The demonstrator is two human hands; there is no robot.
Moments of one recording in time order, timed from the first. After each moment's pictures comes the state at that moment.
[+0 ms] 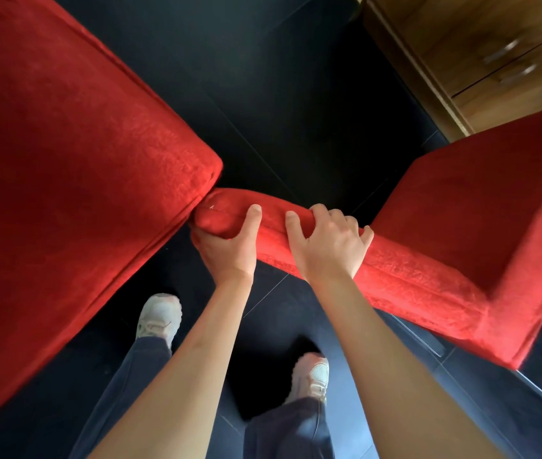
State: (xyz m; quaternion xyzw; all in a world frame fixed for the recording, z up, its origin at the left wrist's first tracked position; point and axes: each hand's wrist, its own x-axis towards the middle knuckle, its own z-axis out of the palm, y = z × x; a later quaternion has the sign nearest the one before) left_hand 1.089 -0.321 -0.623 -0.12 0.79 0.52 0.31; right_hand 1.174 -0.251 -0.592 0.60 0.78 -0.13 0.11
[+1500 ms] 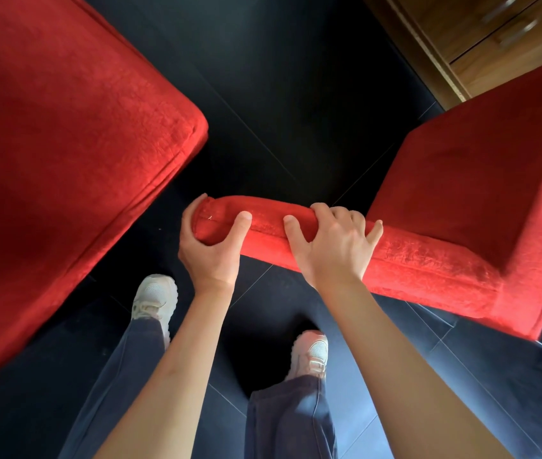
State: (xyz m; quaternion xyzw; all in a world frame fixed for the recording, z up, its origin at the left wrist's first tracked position) left_hand 1.114 -0.372 -0.619 -0.02 0.78 0.56 0.27; right_hand 1.221 -0.286 -0.585 0.58 0.80 -0.11 0.12
